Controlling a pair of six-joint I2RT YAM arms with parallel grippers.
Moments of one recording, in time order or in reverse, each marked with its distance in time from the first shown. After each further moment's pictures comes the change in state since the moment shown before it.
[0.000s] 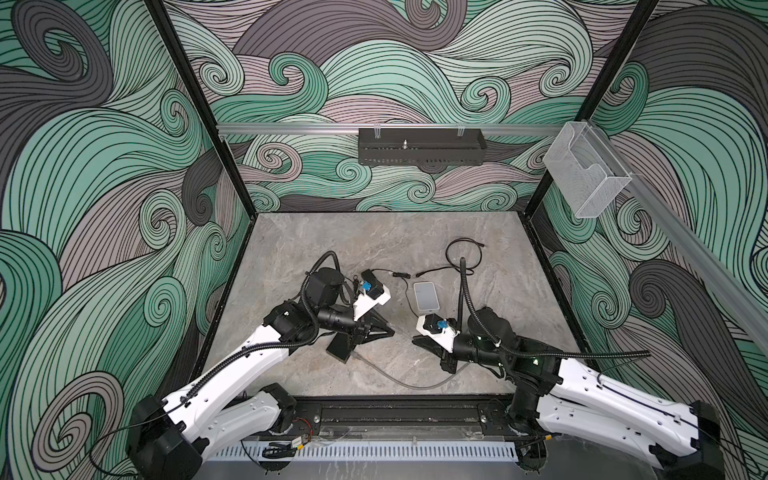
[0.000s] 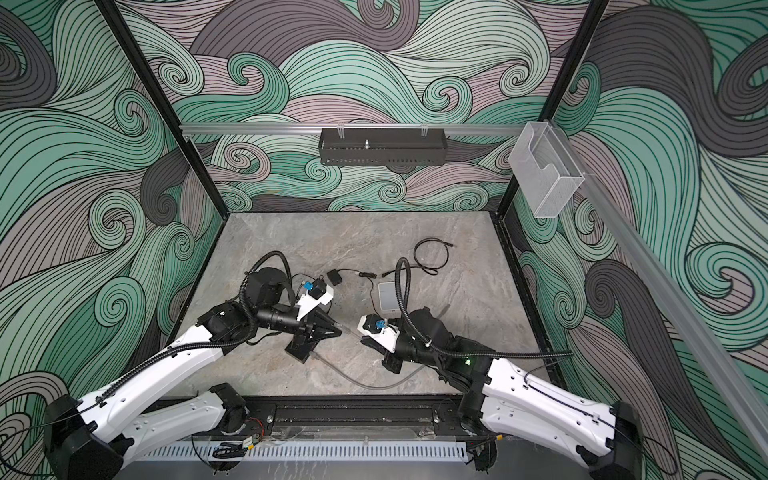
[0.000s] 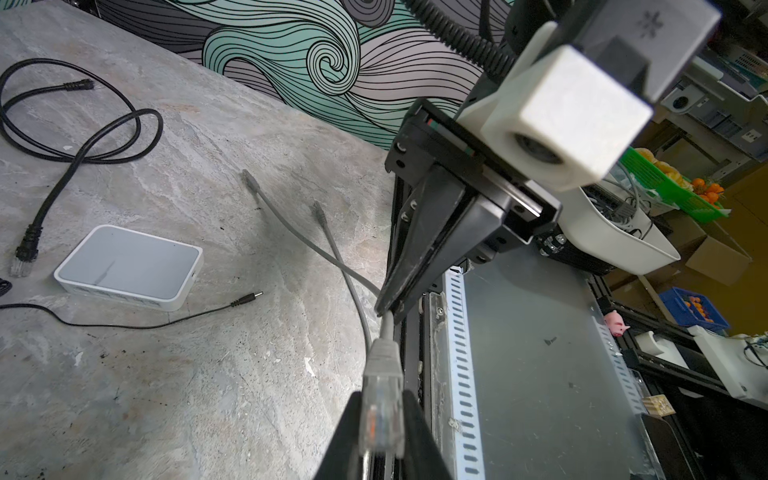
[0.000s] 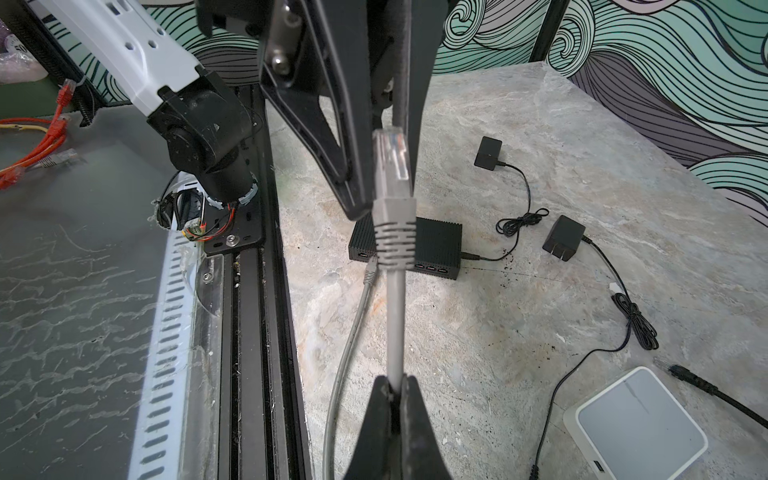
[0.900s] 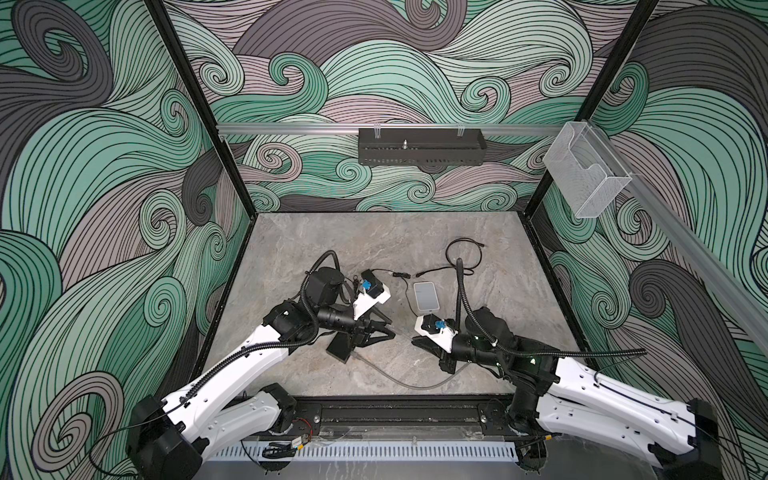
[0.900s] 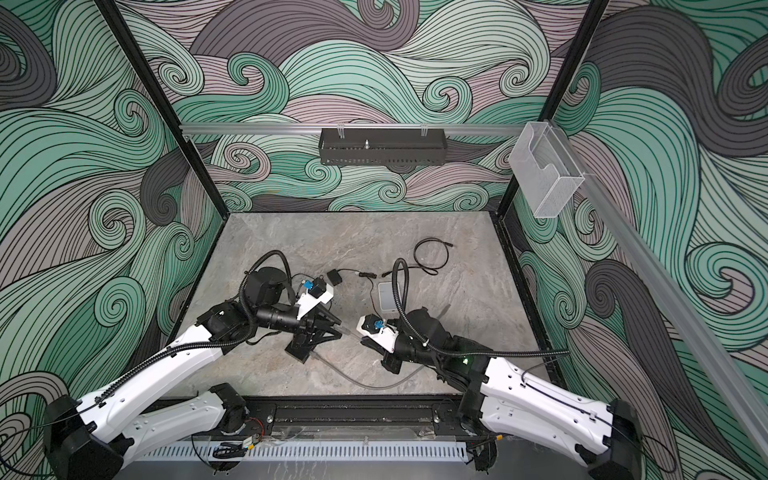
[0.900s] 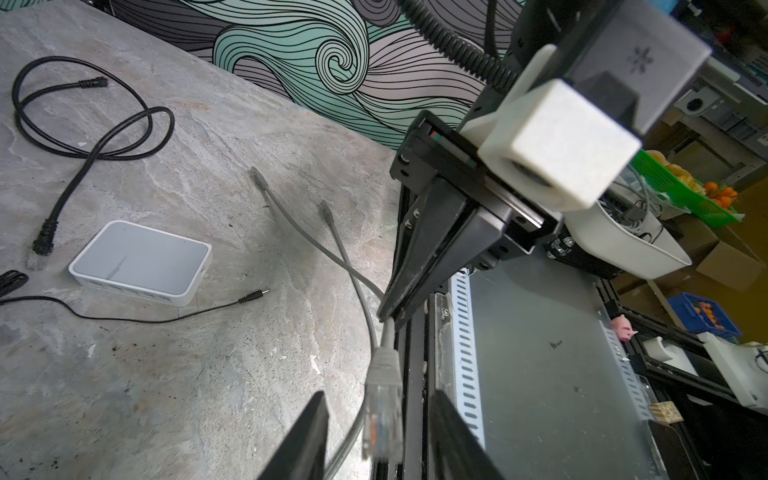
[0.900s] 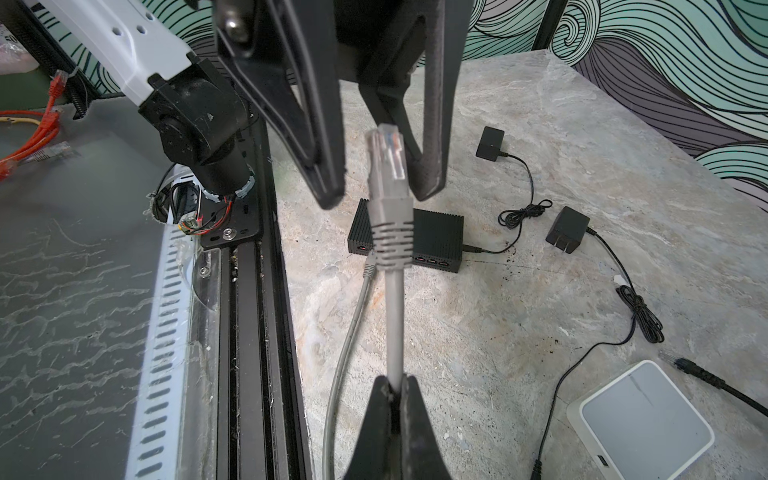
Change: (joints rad) left arm 0.000 -0.001 0.006 -0.008 -0.023 -0.005; right arm 0.000 0.016 -0.005 0.000 0.001 0.002
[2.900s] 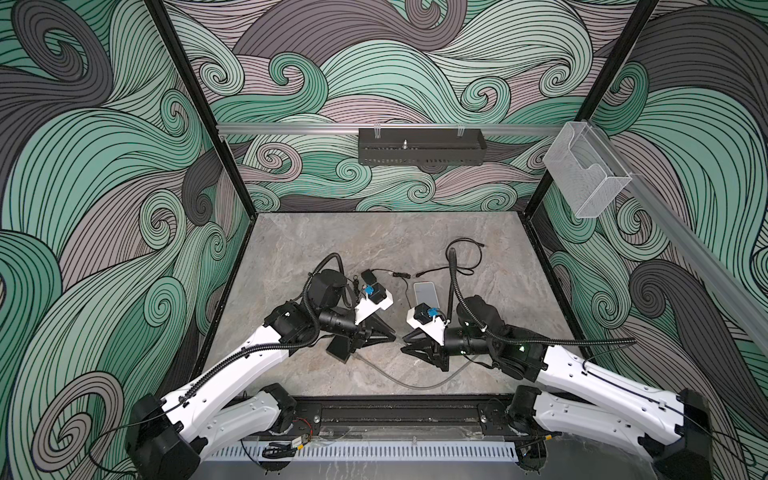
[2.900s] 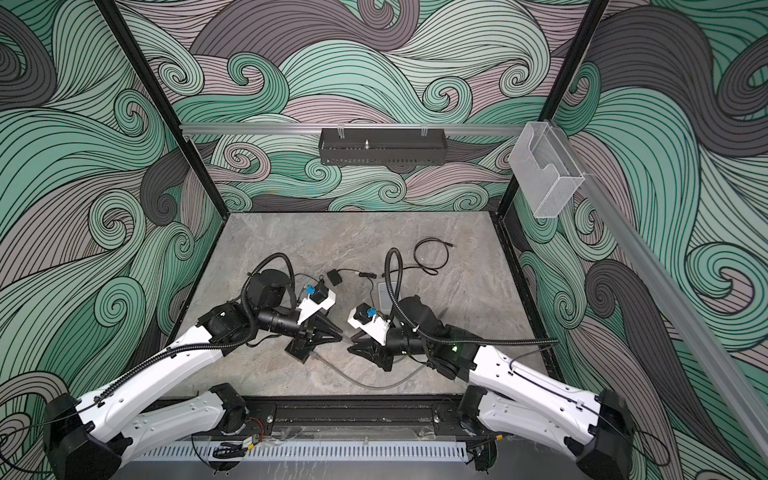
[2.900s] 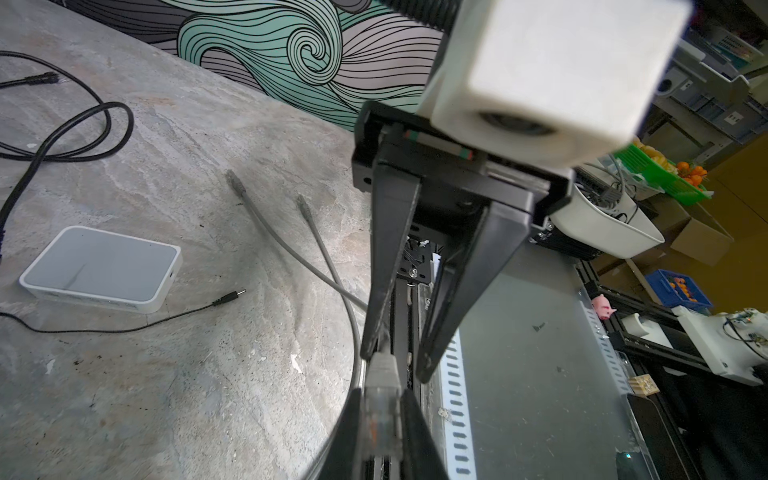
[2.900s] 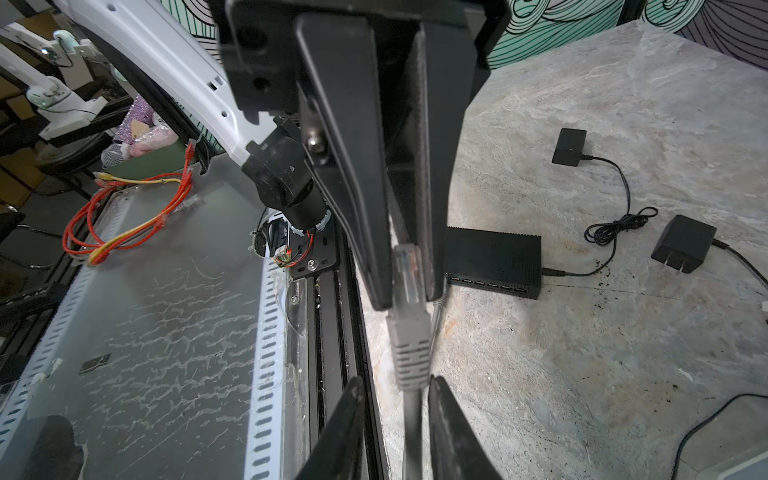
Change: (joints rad) left arm -0.040 -0.002 0.002 -0.029 0.035 0.036; right arm -0.065 0.116 0.088 0.035 -0.274 0.160
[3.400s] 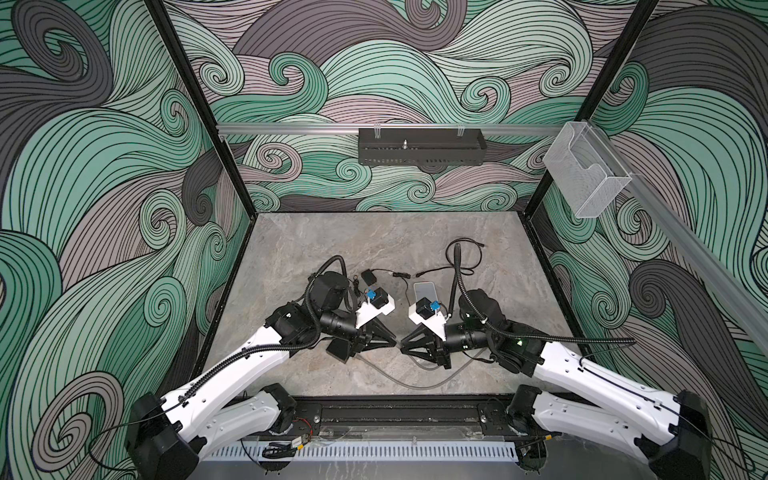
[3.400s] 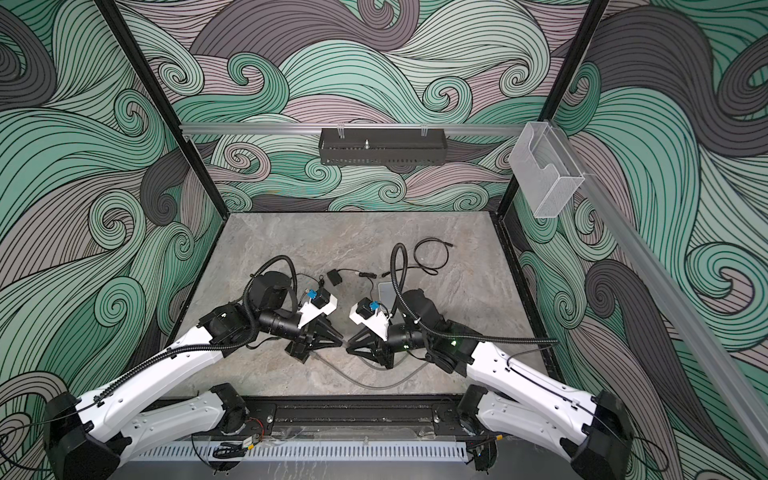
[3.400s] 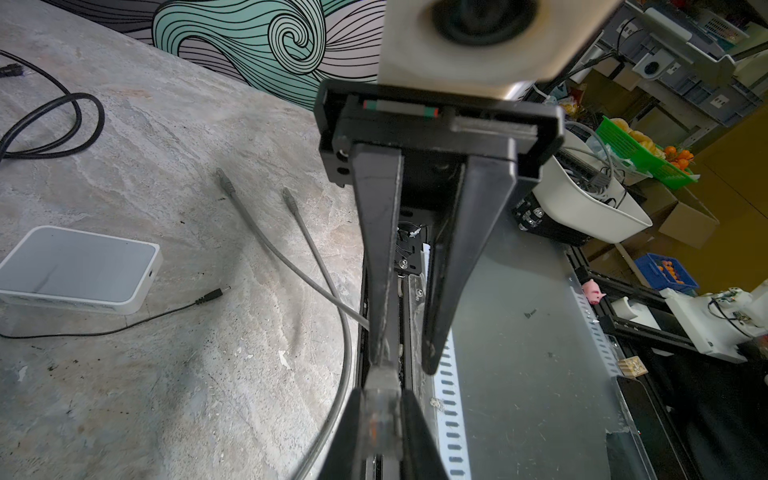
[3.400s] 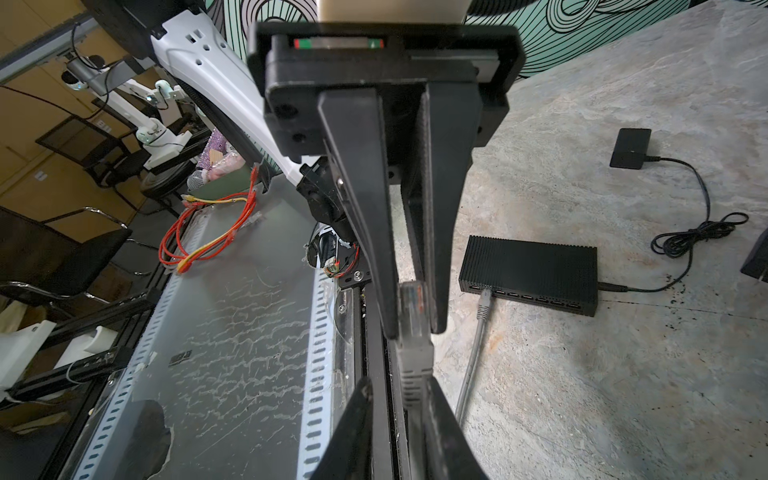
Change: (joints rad) left arm -0.013 0.000 0.000 -0.028 0.005 0.021; right arm -0.051 0.031 0.001 0.041 -0.199 0.050
